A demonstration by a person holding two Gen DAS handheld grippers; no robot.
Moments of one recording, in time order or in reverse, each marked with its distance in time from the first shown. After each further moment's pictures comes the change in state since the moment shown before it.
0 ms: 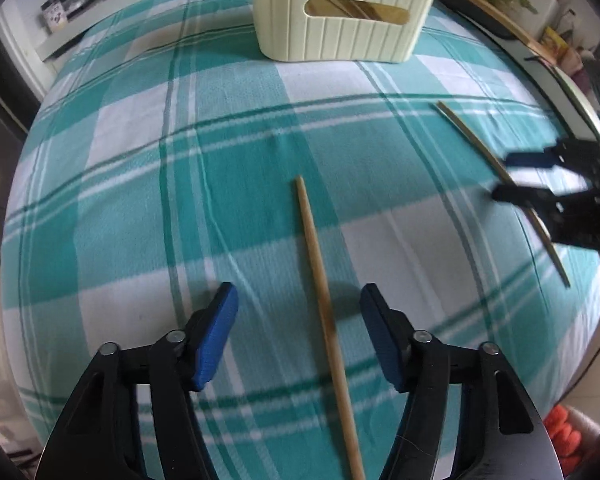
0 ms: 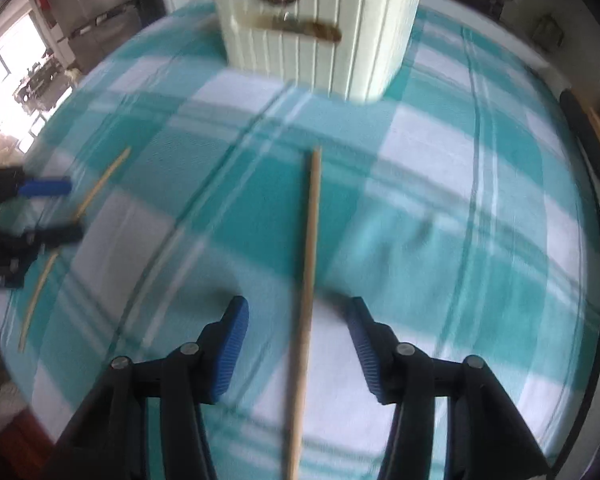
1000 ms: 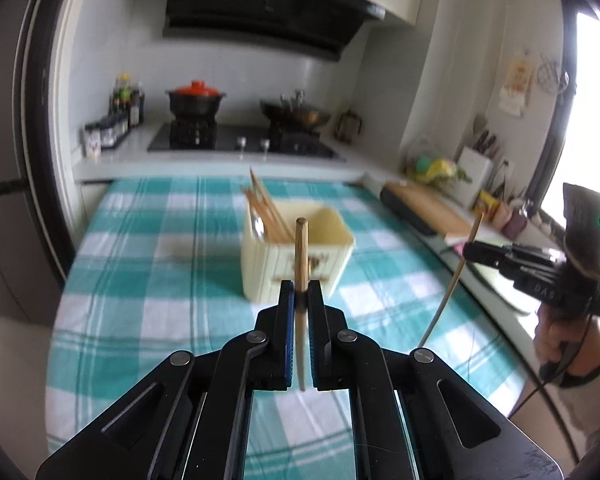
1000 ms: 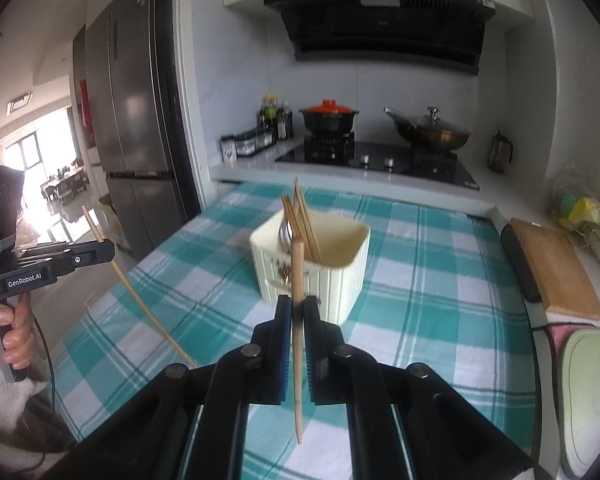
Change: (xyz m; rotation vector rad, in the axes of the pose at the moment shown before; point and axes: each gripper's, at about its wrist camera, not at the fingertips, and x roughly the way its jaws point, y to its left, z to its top) left arm -0.211 0.022 0.025 -0.095 -0.653 -0.164; right arm -0.216 -0.013 0.014 0.040 -0.604 0.036
